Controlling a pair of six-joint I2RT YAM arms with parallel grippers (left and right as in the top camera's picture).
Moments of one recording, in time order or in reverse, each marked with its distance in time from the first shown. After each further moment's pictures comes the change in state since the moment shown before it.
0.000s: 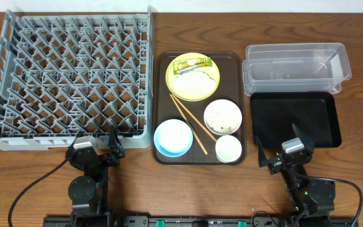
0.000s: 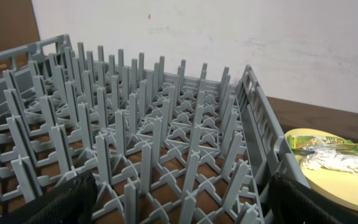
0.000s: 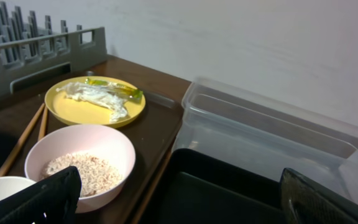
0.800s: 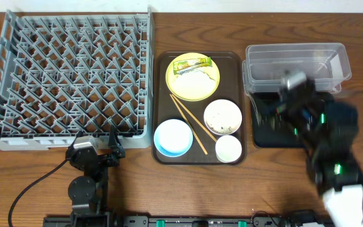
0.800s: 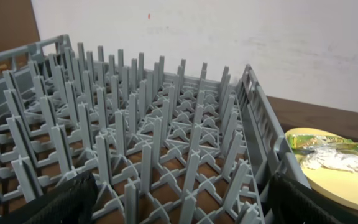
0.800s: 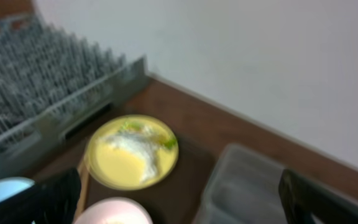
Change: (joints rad) left arm 0.001 0.000 0.001 -0.002 0.003 0.003; right arm -0.001 0.937 0.822 -0.100 -0.227 0.001
